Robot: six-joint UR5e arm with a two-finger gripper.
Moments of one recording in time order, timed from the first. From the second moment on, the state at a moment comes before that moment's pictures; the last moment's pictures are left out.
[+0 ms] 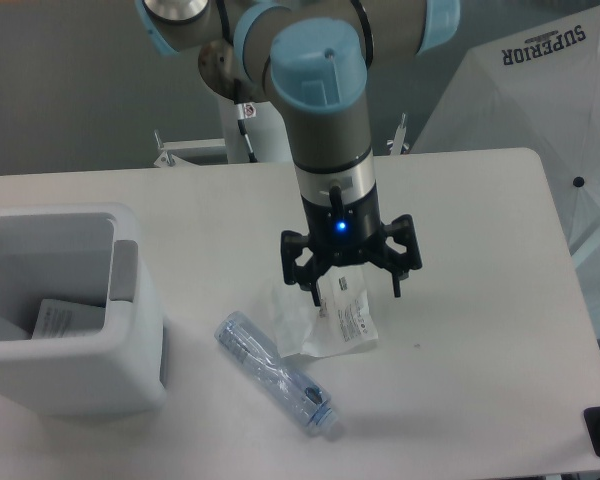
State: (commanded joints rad) arm 2.40 -1.89 -1.41 -1.05 1.64 0.39
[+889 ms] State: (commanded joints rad) arm 2.37 -2.09 -1.48 -0.88 1.62 0.18
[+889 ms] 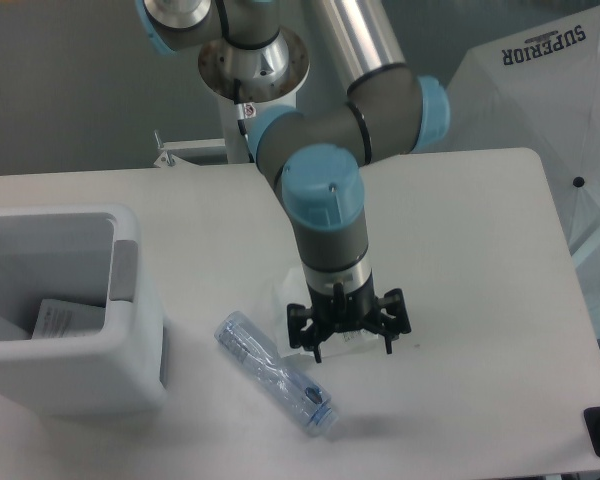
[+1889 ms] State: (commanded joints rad) arm 2.36 -2.28 -1.35 -0.85 1.60 -0.14
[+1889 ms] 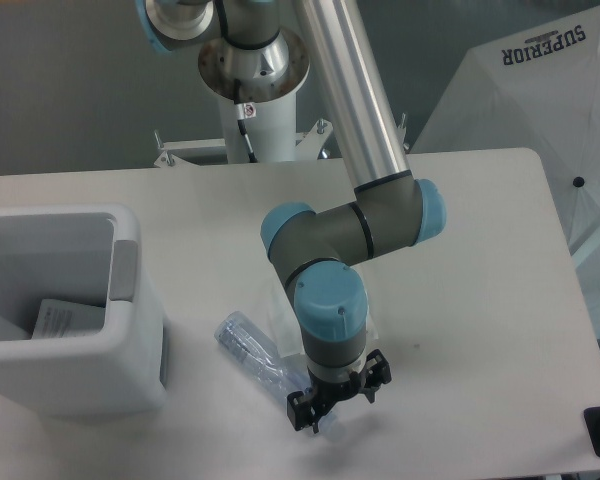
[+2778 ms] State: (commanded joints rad) arm 2.34 -2.33 -1.35 -0.81 1.63 -0.16
